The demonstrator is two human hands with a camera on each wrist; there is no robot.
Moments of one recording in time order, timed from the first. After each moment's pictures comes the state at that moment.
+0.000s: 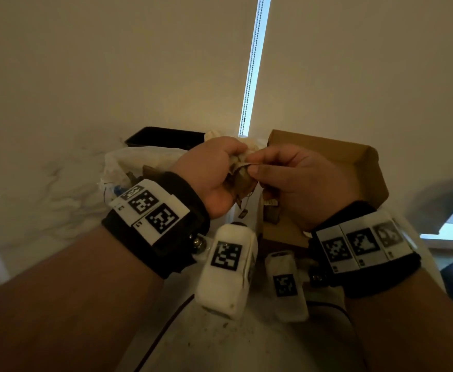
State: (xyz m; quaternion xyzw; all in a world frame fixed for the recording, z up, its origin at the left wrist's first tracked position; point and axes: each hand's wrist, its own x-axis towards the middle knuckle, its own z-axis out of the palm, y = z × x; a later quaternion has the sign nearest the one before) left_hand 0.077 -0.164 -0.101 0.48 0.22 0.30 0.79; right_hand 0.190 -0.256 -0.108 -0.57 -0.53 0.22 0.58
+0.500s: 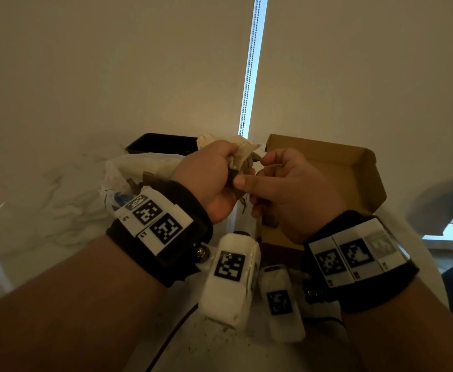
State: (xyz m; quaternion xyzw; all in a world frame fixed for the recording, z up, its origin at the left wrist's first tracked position) left_hand 0.081 -0.165 -0.104 0.45 0.25 0.36 0.78; right_hand 0.171 -0.264 -0.106 -0.57 -0.45 0.29 0.63
